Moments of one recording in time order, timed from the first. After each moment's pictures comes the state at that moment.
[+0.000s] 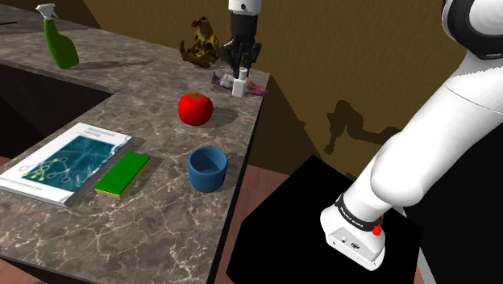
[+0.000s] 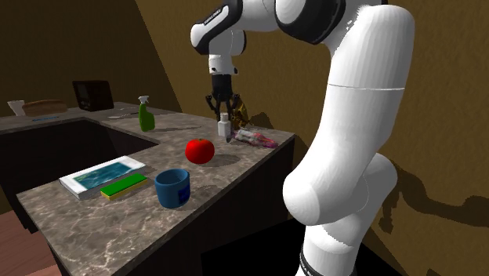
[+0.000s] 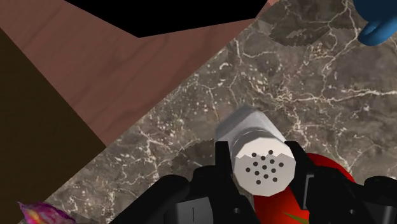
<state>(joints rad) 0.02 -0.03 0.09 -1.84 0.04 1.67 0.23</state>
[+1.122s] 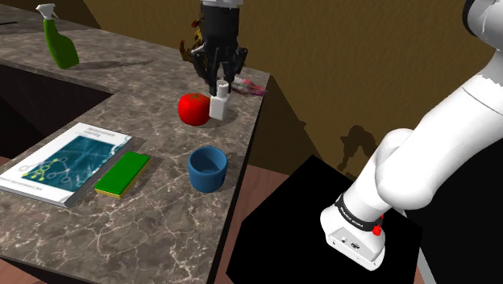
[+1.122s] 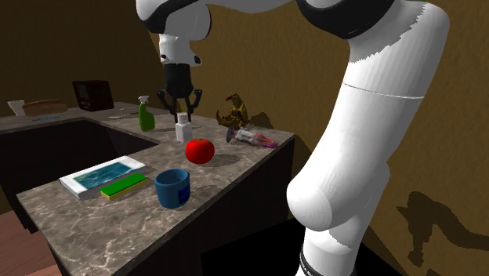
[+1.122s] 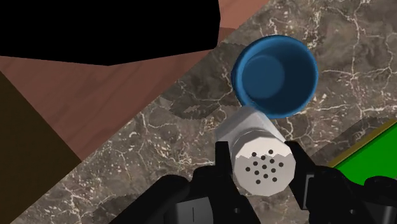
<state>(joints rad) 0.18 -0.16 0.27 -1.89 0.12 1.62 0.56</state>
